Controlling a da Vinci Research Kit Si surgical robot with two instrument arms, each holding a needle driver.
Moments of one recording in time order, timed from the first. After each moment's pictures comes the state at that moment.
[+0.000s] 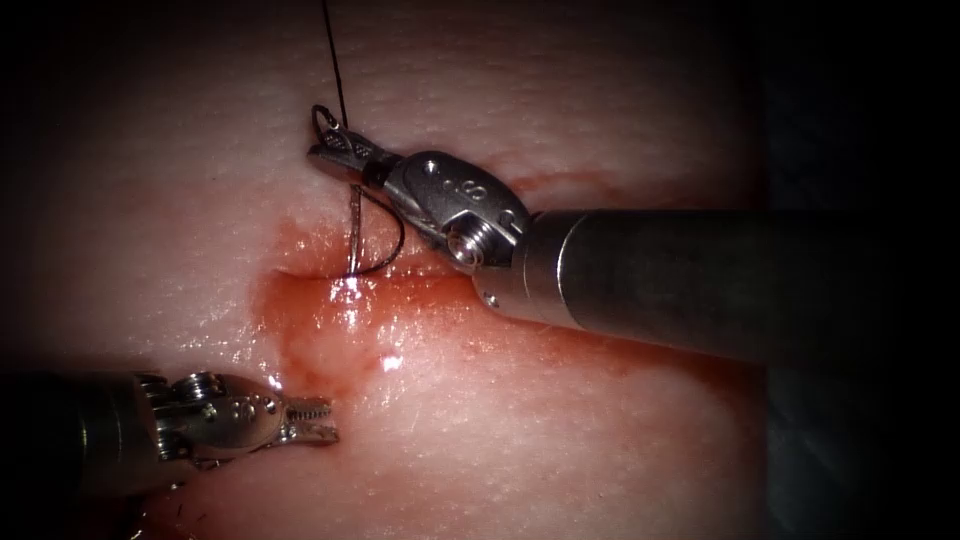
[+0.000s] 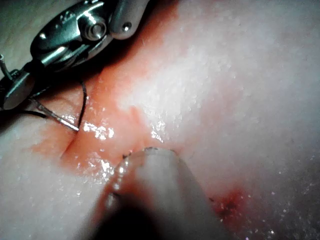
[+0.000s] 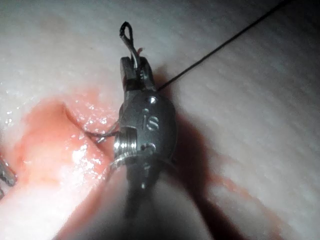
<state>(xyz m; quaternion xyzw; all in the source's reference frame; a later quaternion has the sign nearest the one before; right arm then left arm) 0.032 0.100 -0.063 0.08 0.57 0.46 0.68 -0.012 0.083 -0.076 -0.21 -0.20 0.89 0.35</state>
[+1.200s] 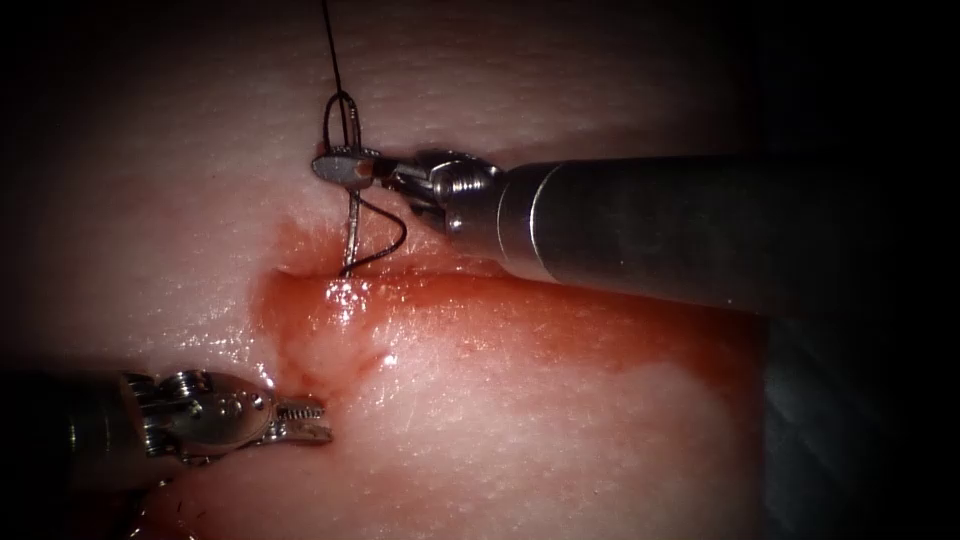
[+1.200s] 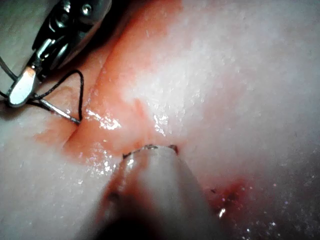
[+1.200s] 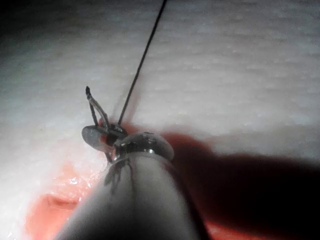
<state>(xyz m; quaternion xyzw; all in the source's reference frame) 0.033 0.099 -0.060 0.40 0.51 0.63 0.42 -0.011 0.083 -0.075 -0.20 -0.21 0.88 0.36</state>
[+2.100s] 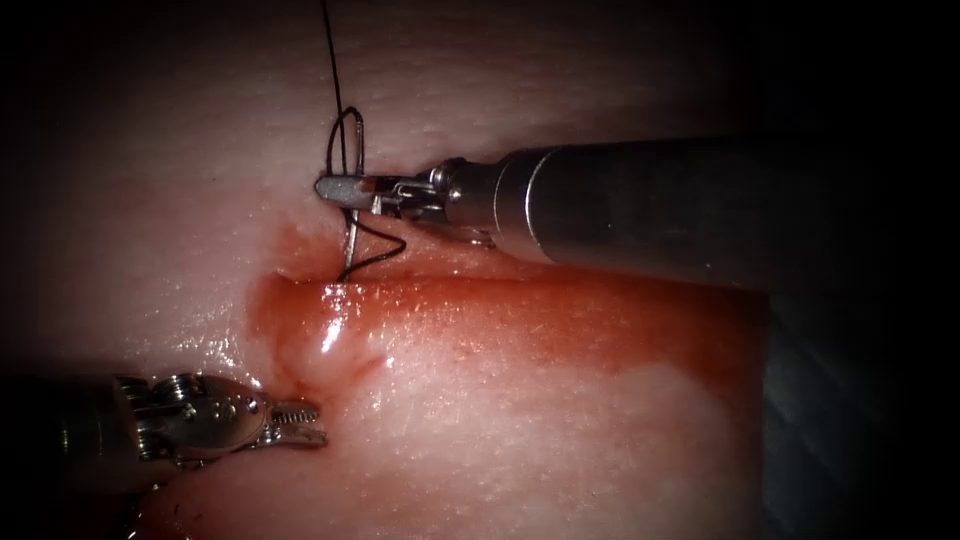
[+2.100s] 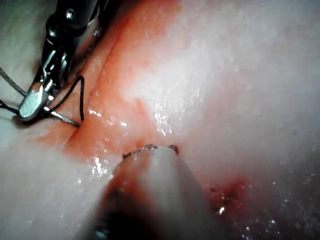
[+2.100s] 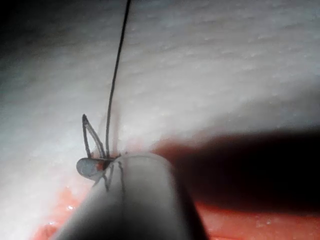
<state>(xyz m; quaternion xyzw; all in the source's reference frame) 0.035 0.094 -0.059 0.54 0.43 0.68 0.26 -0.011 0.083 -0.075 -0.20 -0.21 0.89 0.36</state>
